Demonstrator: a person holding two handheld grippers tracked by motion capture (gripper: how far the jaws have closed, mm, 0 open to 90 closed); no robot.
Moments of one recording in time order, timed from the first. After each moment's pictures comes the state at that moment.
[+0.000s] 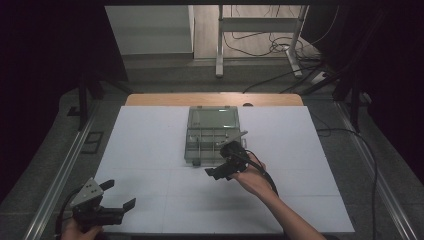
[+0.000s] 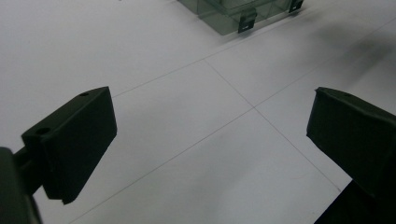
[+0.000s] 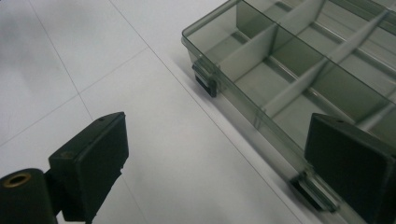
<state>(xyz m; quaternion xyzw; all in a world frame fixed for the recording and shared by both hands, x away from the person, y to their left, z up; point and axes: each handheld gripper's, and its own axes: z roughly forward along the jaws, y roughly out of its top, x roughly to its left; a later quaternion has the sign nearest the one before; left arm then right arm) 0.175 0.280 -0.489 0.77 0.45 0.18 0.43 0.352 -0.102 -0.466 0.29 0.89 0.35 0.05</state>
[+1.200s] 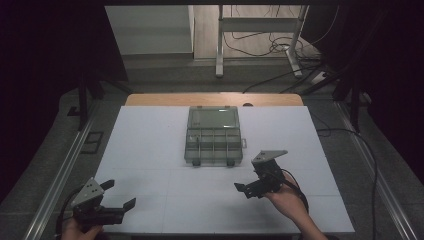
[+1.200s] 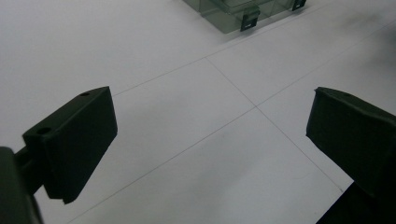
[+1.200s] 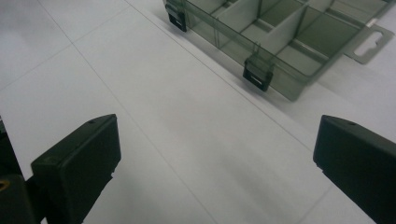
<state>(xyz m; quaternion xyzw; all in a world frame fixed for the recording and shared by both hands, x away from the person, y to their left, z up) 0.175 0.279 -0.489 0.77 0.45 0.18 0.42 0.303 -0.190 -0.464 0.32 0.87 0.36 0.08</state>
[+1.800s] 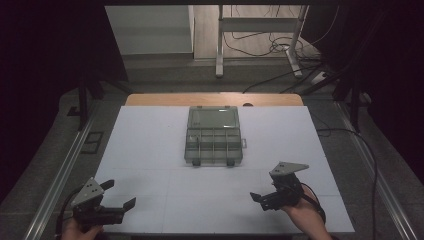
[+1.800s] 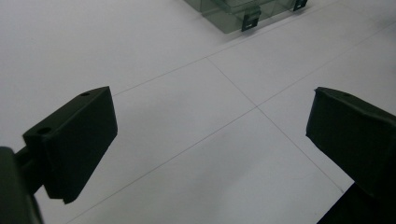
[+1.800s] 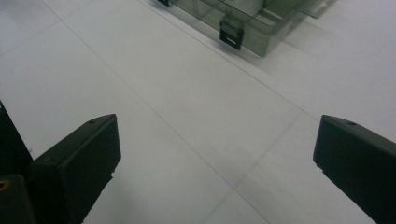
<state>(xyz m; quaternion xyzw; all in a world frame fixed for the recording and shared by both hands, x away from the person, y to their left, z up) 0.175 0.279 -0.489 0.76 0.45 0.18 0.42 0.271 -0.232 -0.464 0.34 0.86 0.36 0.11</state>
